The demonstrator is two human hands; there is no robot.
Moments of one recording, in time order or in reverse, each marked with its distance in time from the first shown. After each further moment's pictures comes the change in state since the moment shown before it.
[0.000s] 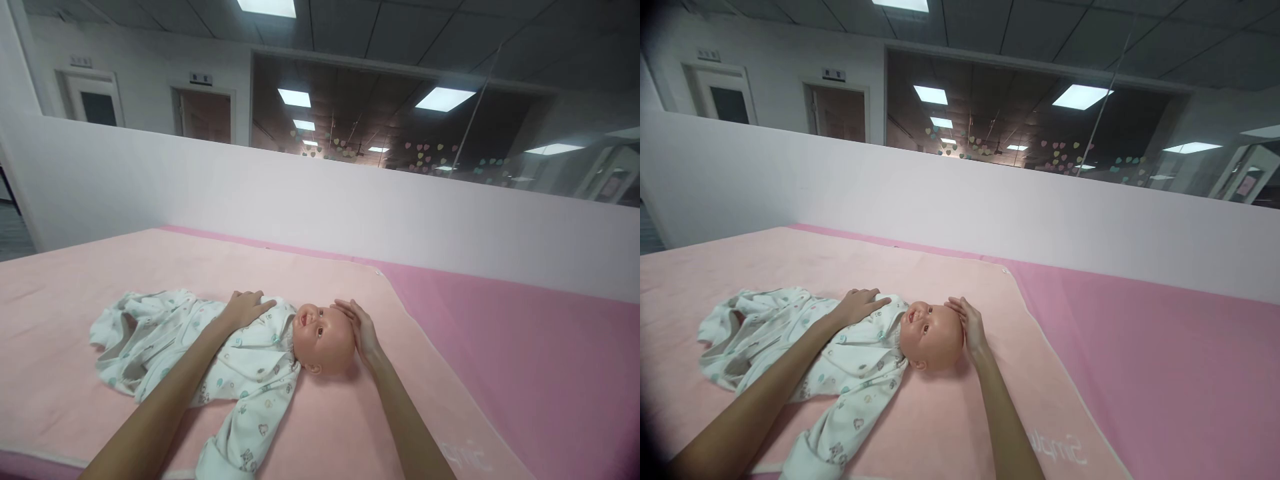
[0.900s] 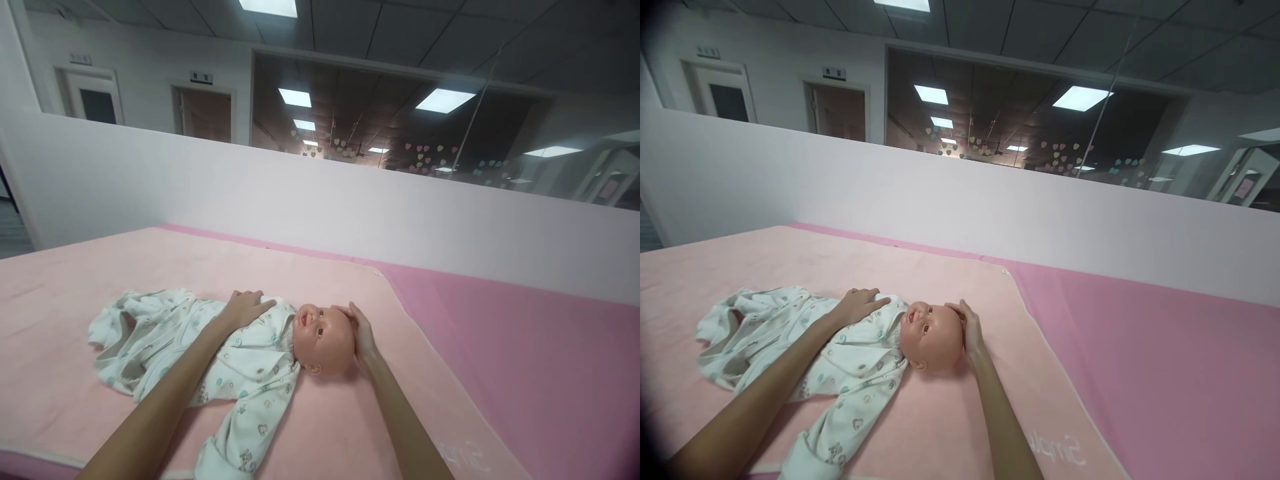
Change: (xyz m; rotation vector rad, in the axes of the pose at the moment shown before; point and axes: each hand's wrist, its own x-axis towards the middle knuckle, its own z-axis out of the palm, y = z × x) left_hand -0.001 0.002 -0.002 -0.012 0.004 0.007; right_hand -0.002 0.006 0.001 0.053 -0.052 0.113
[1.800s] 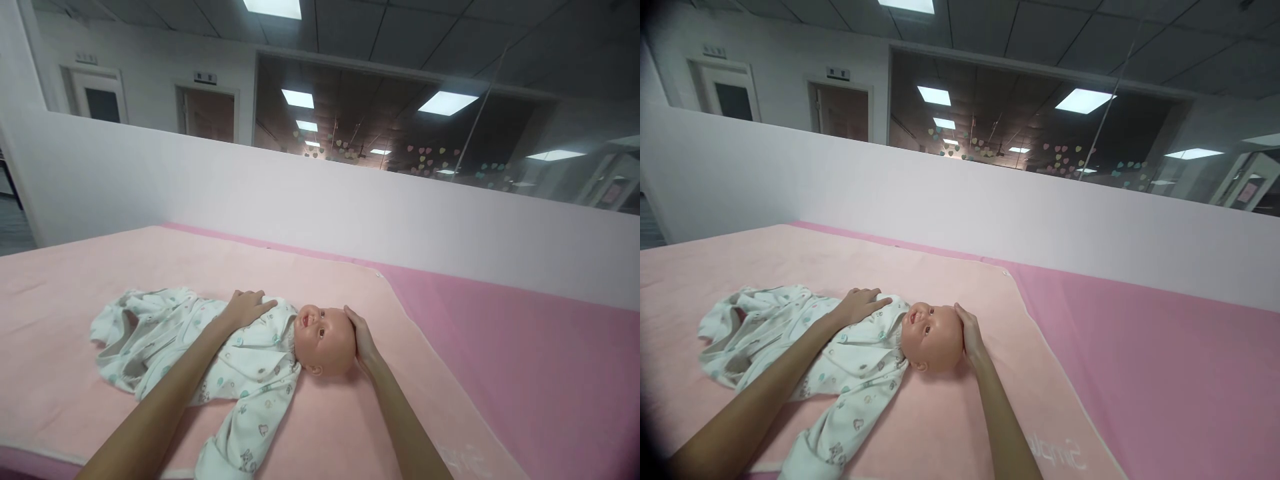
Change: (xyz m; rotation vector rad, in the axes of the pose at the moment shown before) left_hand -0.001 0.002 -0.002 -0.018 -0.005 0.004; right_hand 0.001 0.002 0.003 -0.087 -0.047 0.011
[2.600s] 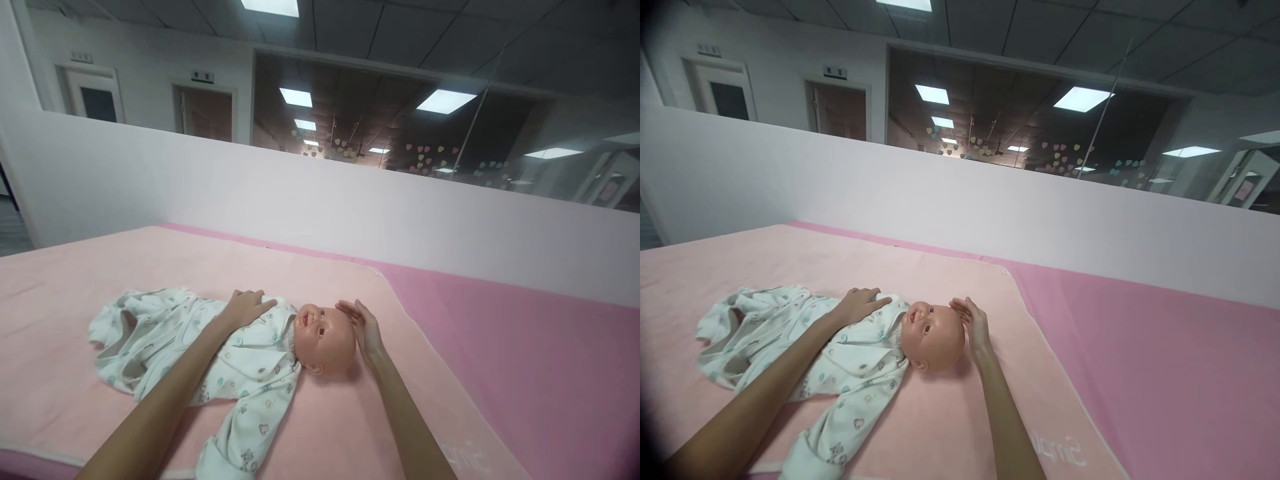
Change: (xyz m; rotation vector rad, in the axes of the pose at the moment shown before) left_hand 0.002 -0.002 0.002 0.032 -0.008 0.005; right_hand 0.005 -0.005 -0.010 0.015 0.151 -0.119
